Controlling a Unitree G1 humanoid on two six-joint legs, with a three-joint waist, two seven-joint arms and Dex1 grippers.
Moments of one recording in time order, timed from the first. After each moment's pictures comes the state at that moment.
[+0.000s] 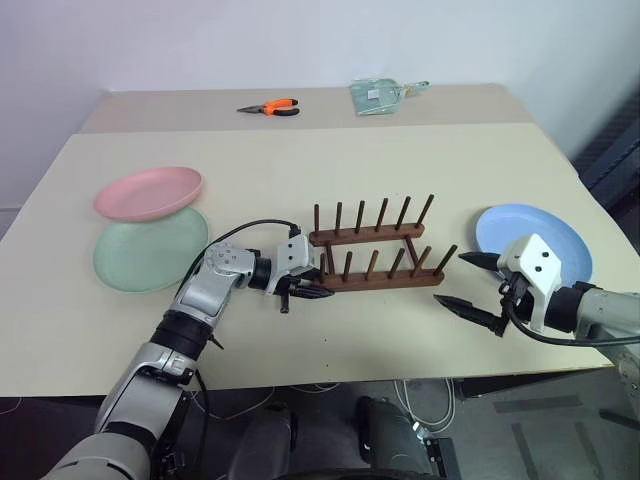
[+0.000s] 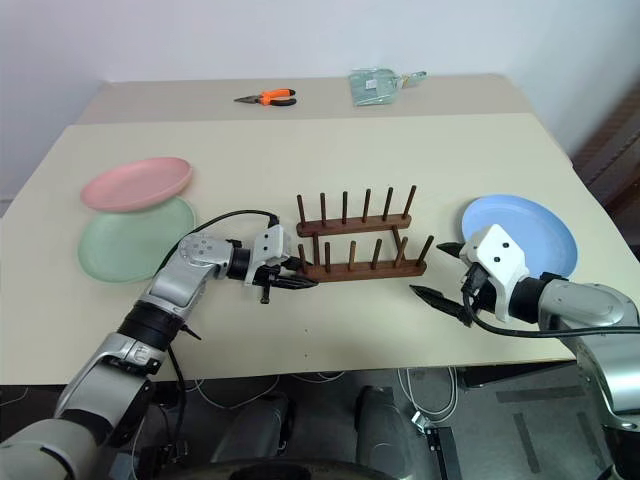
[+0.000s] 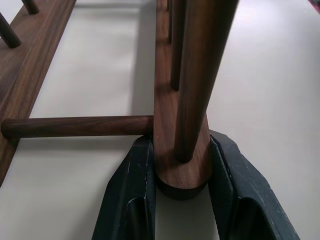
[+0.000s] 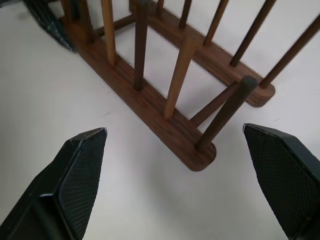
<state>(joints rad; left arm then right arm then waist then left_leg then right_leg) -0.59 0.39 -0.30 0.32 -0.05 0.14 -1.23 0.08 -0.89 -0.28 -0.46 0.45 0.57 0.89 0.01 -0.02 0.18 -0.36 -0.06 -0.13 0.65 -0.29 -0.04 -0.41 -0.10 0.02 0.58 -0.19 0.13</state>
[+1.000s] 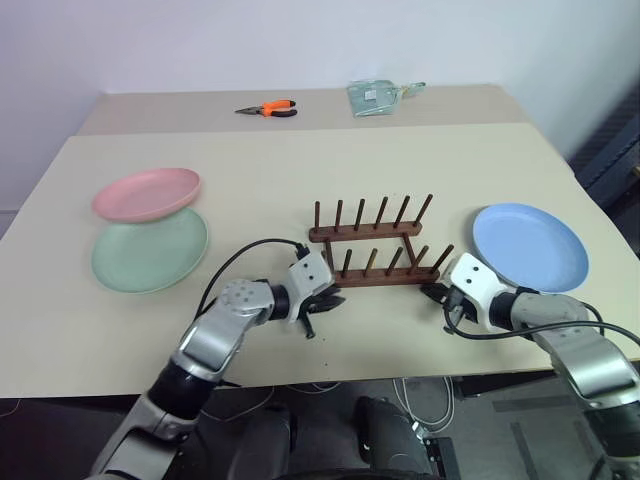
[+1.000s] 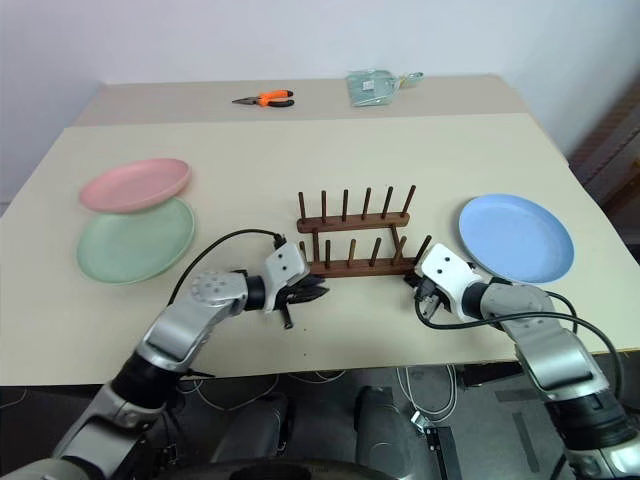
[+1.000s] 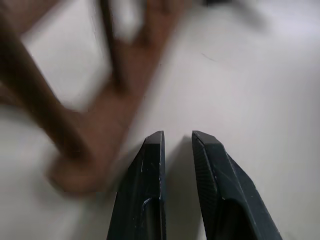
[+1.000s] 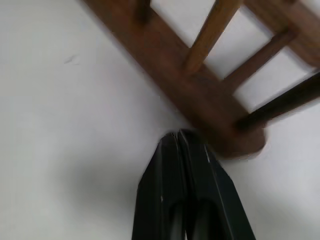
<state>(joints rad) -0.38 0.30 -0.37 -0.13 -0.04 0.60 -0.74 -0.11 -0.79 0.08 -0.20 0.13 0.42 0.73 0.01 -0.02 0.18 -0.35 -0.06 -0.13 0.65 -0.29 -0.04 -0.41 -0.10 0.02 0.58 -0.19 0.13</state>
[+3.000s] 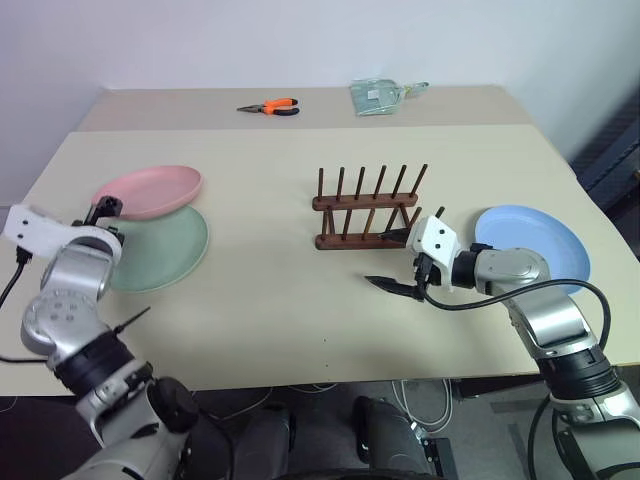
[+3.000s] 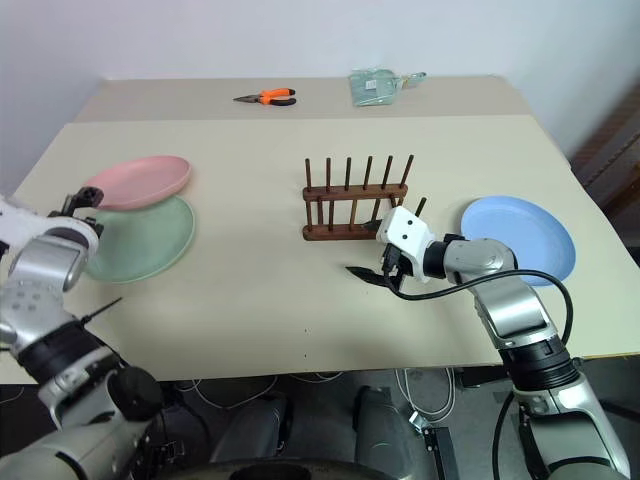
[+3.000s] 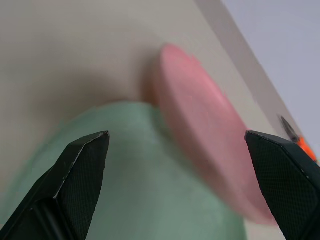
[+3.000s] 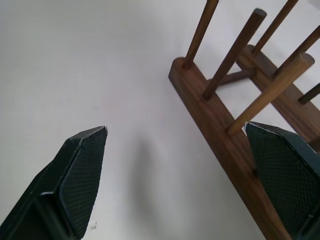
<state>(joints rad) -0.62 0.29 0.87 0.06 -0.85 0.83 0.44 -0.37 -0.66 0.14 -0.13 0.19 0.33 0.92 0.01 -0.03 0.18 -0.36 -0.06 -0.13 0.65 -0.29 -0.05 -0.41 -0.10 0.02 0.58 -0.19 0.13</state>
